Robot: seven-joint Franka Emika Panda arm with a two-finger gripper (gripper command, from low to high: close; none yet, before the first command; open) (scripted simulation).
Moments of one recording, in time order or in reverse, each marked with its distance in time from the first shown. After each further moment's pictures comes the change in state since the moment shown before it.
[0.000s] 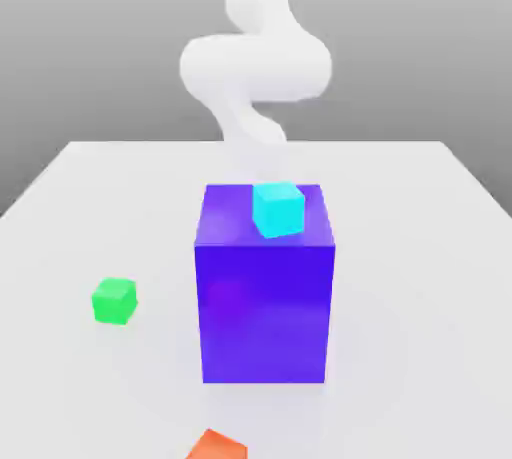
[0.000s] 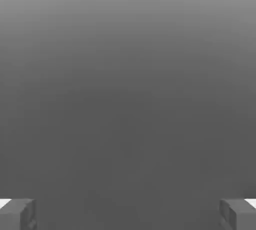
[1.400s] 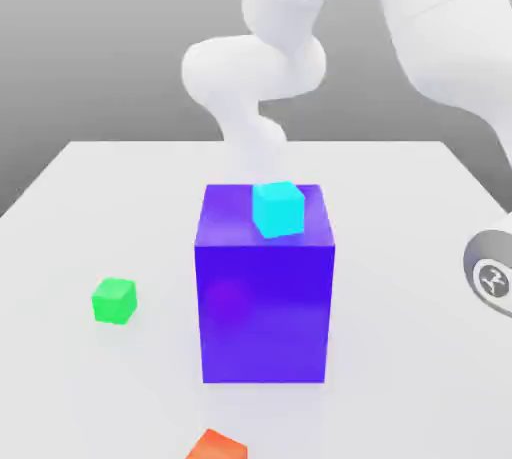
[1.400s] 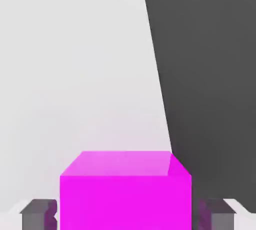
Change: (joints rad) arm 0.385 1.378 0.126 0.333 -0.158 0.290 -0.695
